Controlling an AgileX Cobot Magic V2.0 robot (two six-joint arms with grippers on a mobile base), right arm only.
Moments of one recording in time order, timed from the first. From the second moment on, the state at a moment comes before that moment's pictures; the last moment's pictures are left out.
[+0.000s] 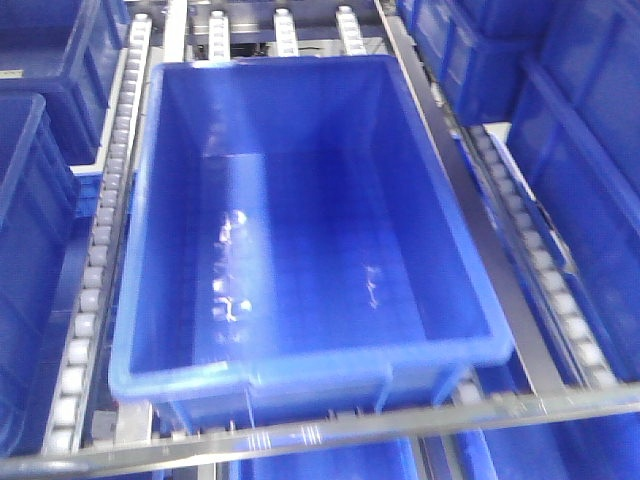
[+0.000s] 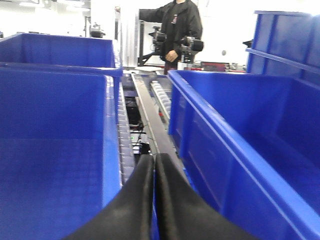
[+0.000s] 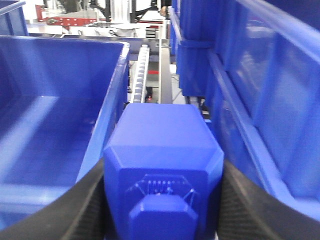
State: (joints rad) arm 0.03 0.09 -0.31 0.16 0.41 -0.22
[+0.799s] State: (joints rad) arm 0.03 0.09 -0.31 0.16 0.41 -0.22
